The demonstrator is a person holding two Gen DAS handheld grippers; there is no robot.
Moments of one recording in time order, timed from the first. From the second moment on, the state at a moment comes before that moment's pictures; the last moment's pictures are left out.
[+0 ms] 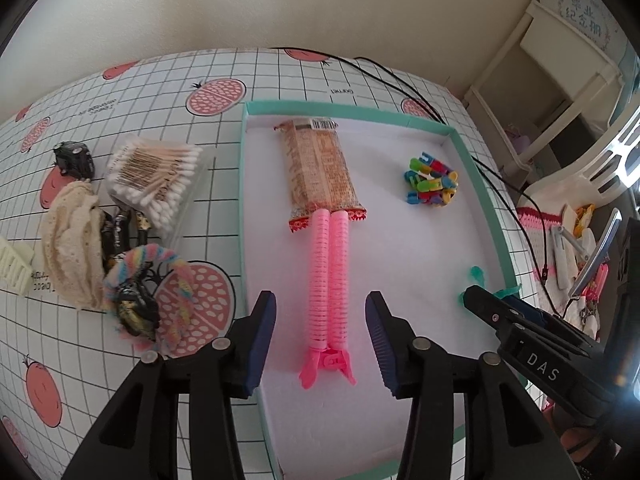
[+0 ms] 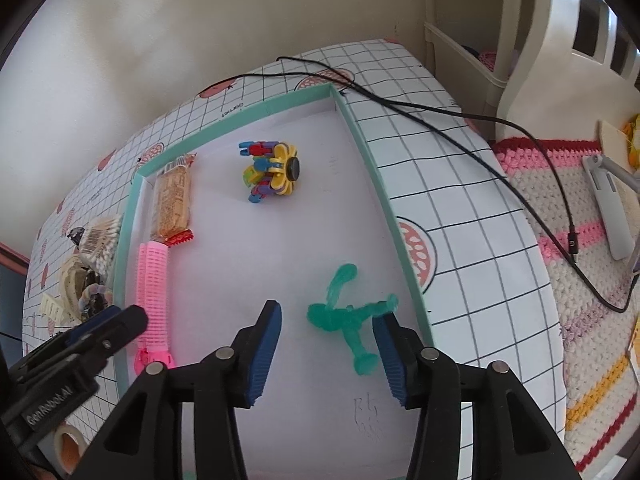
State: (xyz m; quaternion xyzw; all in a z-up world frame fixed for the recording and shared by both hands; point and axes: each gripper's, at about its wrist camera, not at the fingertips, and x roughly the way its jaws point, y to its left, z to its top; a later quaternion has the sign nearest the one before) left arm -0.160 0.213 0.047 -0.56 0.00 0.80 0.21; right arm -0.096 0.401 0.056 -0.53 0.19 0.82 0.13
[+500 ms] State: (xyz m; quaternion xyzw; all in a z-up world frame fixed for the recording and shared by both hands) left arm -0.162 0.193 0.062 -0.54 -0.02 0.83 0.17; right arm -0.090 0.396 0.070 -0.51 0.16 0.83 0.14
